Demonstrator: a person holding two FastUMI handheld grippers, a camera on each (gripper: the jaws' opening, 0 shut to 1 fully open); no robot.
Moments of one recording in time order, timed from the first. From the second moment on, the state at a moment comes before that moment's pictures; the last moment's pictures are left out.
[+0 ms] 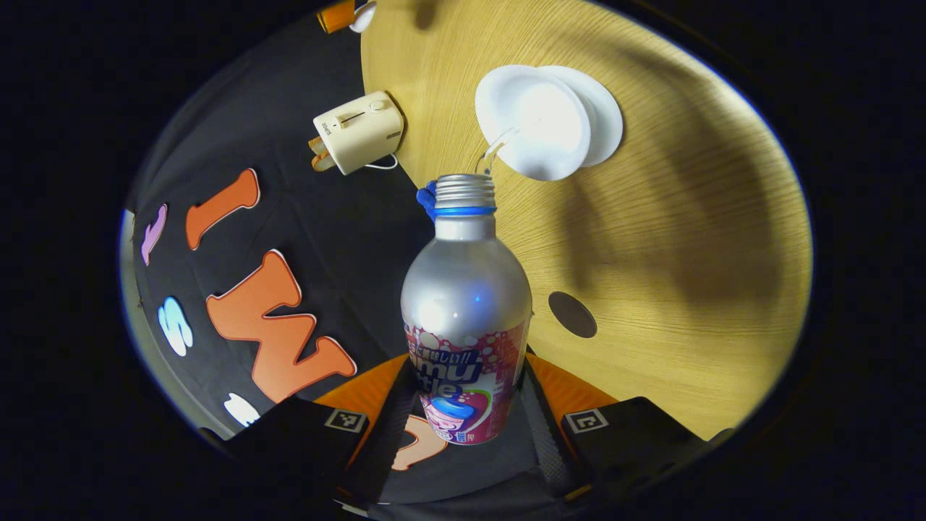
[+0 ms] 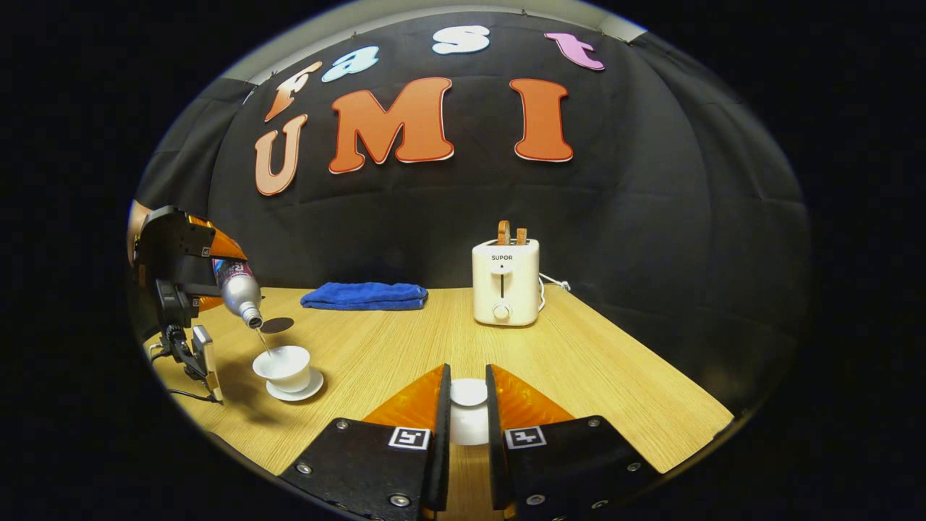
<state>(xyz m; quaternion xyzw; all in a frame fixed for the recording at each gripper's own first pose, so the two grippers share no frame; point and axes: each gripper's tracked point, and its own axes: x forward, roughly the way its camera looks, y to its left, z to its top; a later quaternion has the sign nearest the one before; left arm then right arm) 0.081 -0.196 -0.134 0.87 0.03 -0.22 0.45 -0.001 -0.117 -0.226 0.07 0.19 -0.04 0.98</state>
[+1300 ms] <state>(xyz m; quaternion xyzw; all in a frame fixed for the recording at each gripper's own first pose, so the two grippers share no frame) 0.079 -0.197 -0.136 0.86 0.01 -0.21 0.46 -0.003 -0.097 -0.219 0.08 0.19 -0.03 0.98</state>
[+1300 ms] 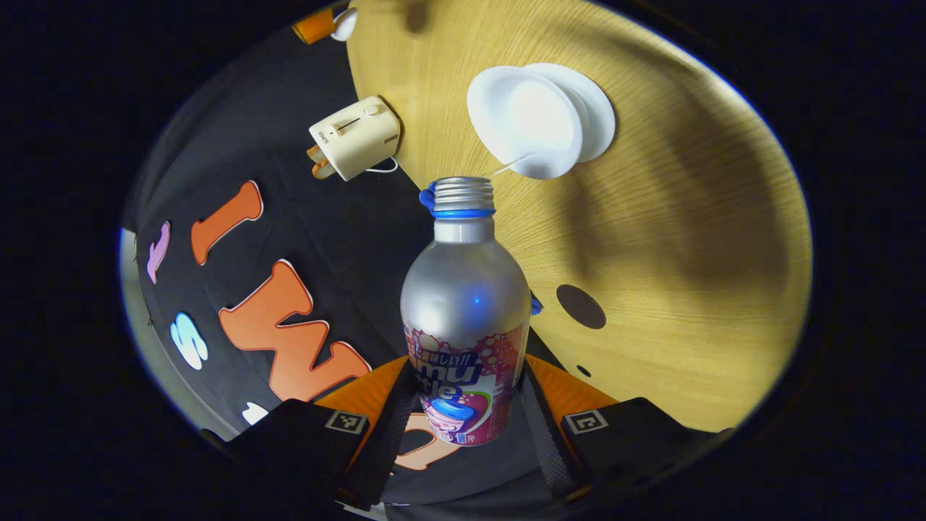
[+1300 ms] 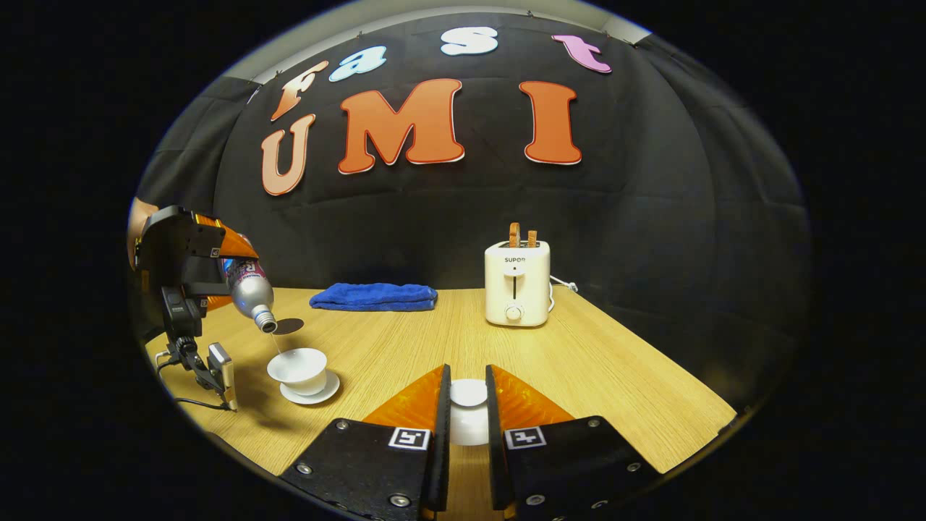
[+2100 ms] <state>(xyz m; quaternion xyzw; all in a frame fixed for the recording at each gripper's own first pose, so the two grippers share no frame) 0.054 -0.172 -0.177 0.56 0.05 -0.20 0.80 0.022 -0.018 -0.196 0.07 0.18 0.03 0.98</state>
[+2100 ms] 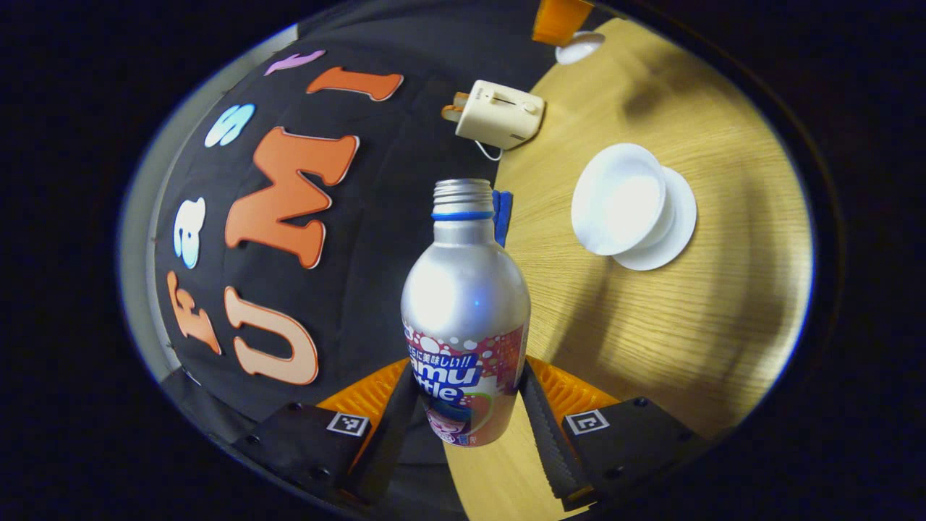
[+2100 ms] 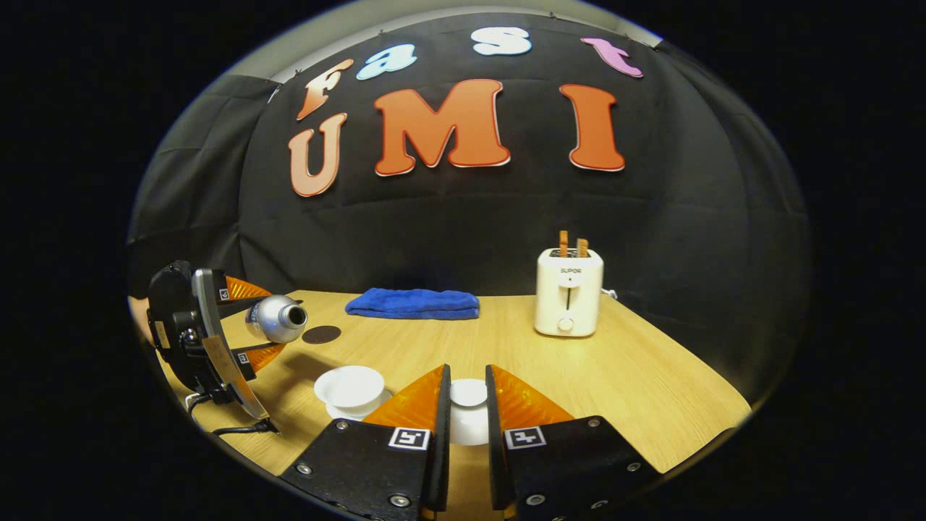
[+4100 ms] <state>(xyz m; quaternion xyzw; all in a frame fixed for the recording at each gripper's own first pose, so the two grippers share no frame) 0.204 -0.131 -0.245 -0.01 0.11 -0.09 0.99 0.072 0.108 -0.225 0.06 0.22 0.14 0.96</state>
